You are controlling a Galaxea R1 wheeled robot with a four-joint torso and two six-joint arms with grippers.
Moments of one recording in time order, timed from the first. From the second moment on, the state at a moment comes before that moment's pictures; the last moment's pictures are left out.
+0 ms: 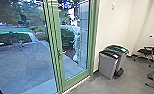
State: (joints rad) left arm 1.50 3.07 -2.77 -0.25 0.07 0.32; right arm -1.58 3.04 -2.73 -0.17 -0.03 0.05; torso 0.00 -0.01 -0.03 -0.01
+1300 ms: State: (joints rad) left arm 1.49 3.07 -2.77 -0.25 0.07 0.32; right arm -1.59 3.04 -2.73 -0.17 -0.02 0.05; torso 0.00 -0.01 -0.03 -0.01
